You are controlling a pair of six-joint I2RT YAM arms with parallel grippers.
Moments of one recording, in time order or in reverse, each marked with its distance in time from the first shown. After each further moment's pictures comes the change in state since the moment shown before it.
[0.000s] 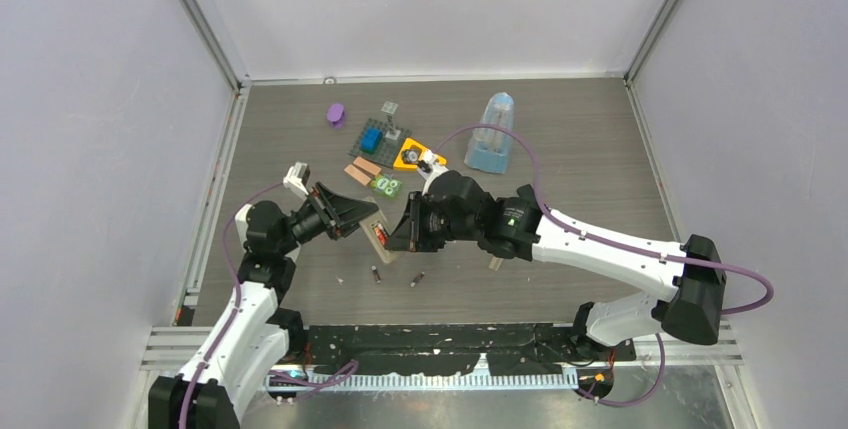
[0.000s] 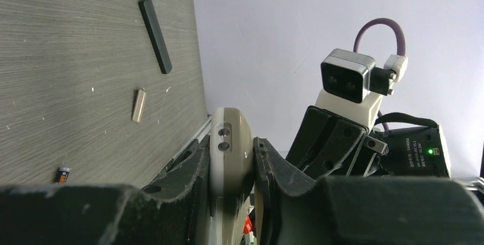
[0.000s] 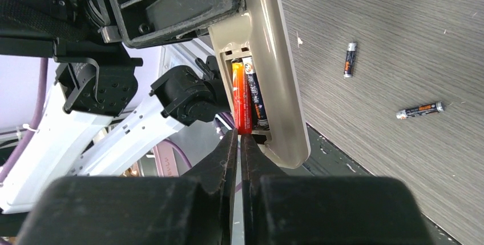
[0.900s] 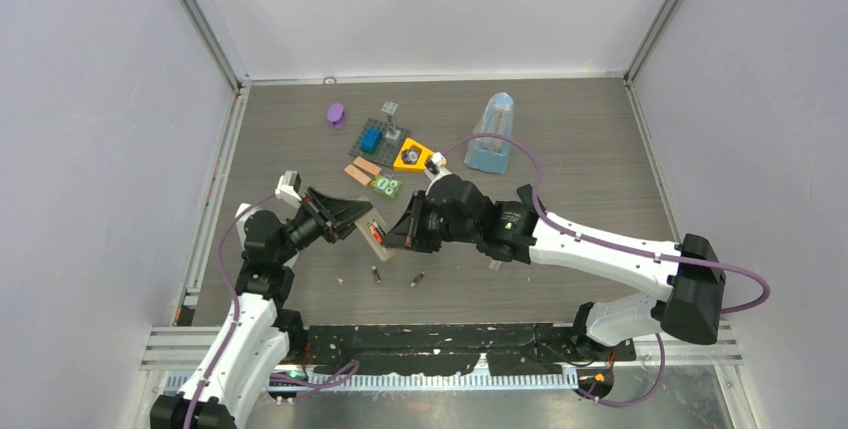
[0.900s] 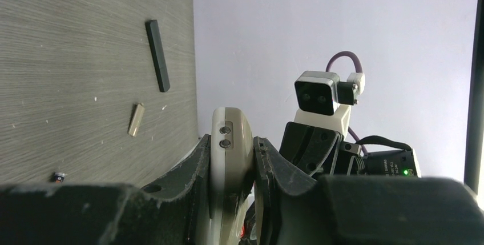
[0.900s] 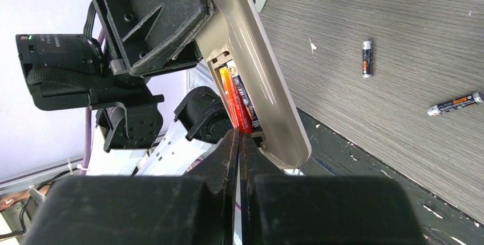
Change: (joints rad) left arm 0.006 -0.108 -0.045 -0.047 -0.111 -0.088; right arm -0.001 0.002 -0.056 0.090 0.037 0.191
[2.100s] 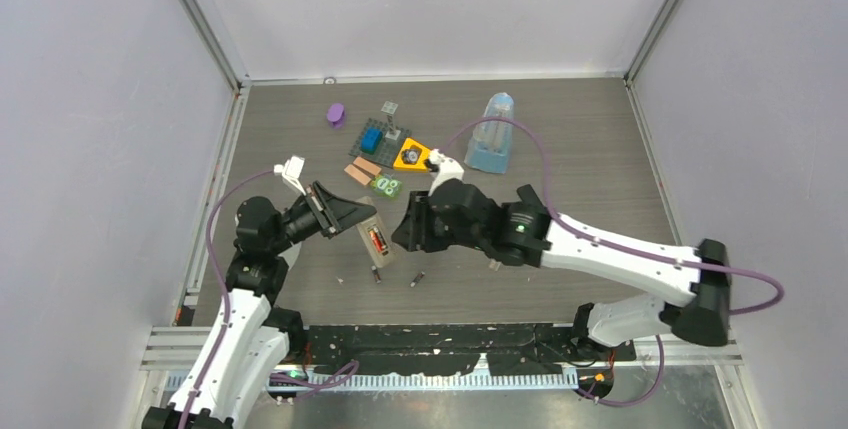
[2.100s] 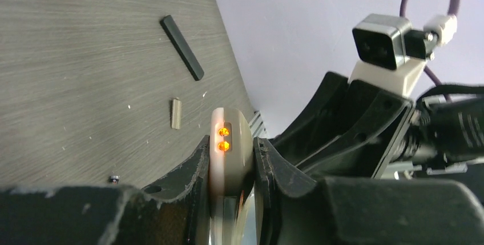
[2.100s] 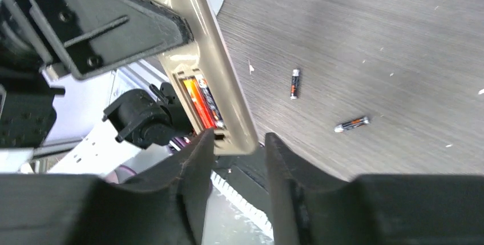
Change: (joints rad) left arm -0.008 -0.003 0.151 -0.222 0.082 0.390; right arm 0.061 0.024 0.137 -0.210 0.217 -0.285
